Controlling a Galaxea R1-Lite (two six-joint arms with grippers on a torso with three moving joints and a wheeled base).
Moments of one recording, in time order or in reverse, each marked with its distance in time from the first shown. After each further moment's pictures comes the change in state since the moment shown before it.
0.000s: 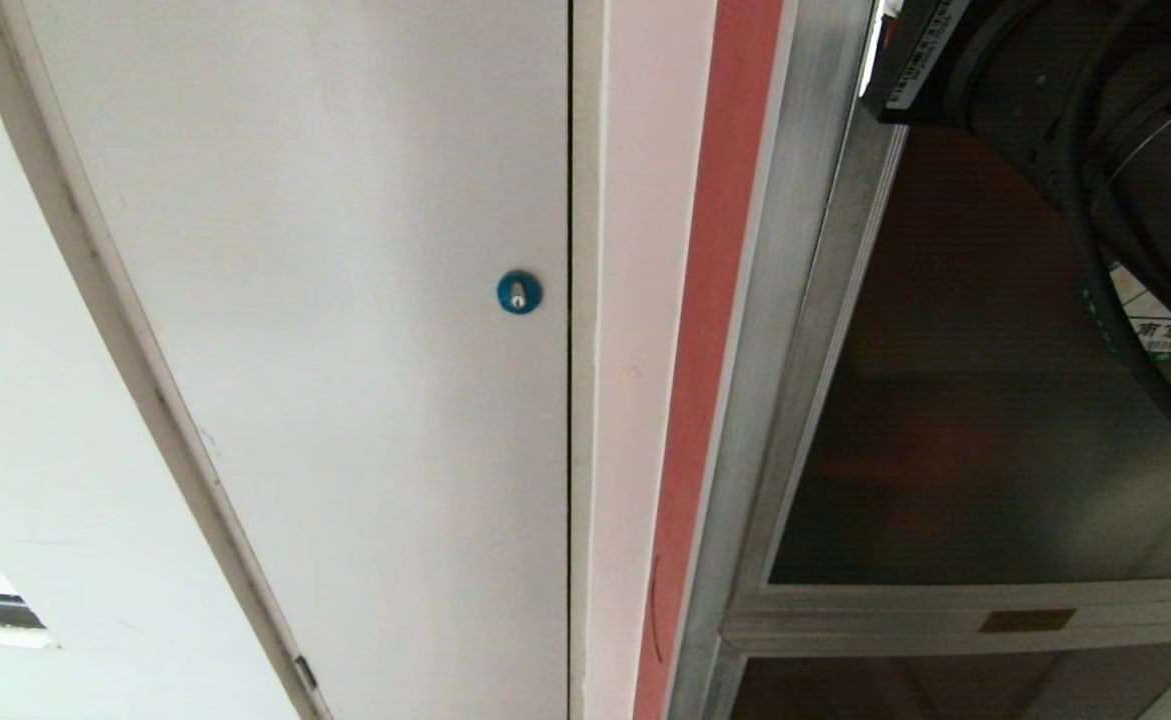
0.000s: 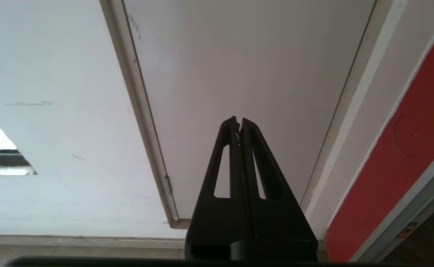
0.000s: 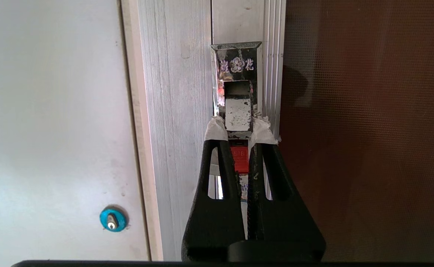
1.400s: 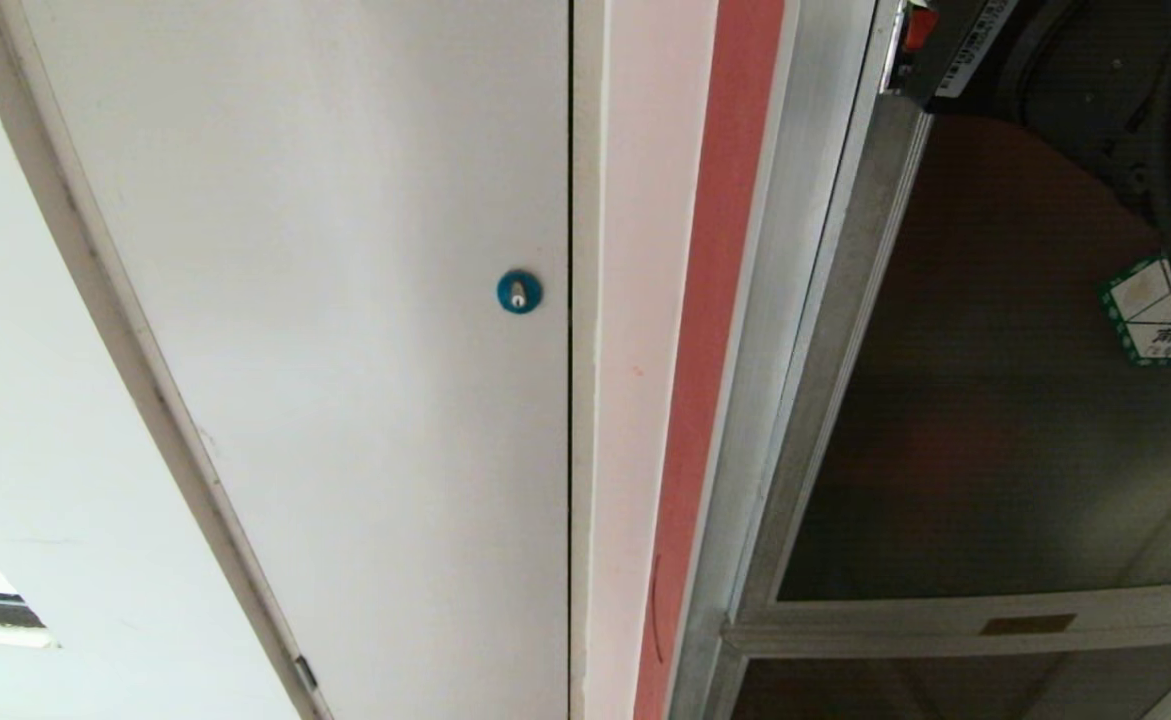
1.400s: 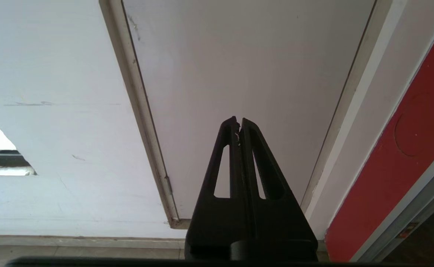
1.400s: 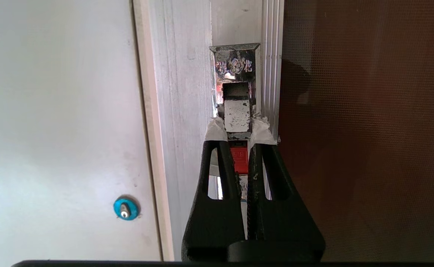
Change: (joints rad) left arm 0.001 0.000 0.000 0.000 0.000 0.000; right arm 0.047 -0.075 0.027 0.029 -0.011 -0.003
